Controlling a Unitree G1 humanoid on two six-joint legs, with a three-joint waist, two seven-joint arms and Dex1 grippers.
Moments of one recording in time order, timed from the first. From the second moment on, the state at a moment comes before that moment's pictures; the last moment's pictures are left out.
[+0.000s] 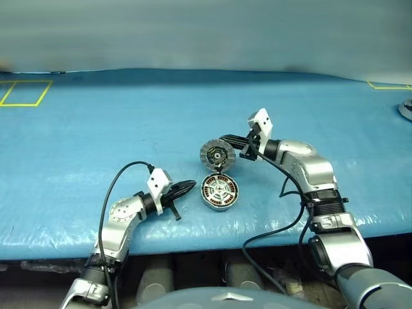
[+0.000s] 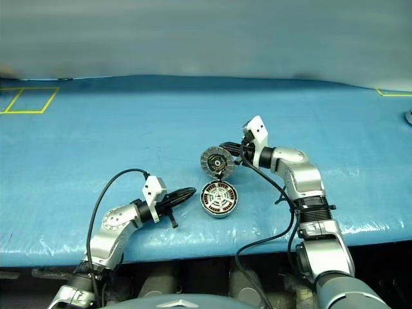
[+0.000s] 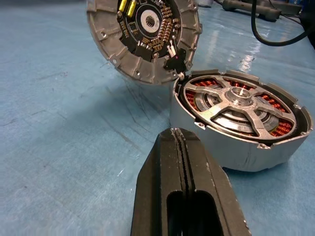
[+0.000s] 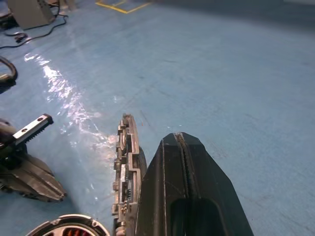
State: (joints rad) left arm -0.07 0.32 -0.16 0.12 -0.24 -0.04 -0.84; right arm -0.56 -0.40 0.03 0.21 0.32 0.49 0.99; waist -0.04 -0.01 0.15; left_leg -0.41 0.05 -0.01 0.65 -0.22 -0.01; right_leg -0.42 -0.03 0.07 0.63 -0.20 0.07
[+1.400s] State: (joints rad) left arm -0.09 0.28 -0.15 0.12 -0.23 -0.03 -0.81; right arm -0.01 -0.31 0.26 -0.26 0.13 0.27 0.60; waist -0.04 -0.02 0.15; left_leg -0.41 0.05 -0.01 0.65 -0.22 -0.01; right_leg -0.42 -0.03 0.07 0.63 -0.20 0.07
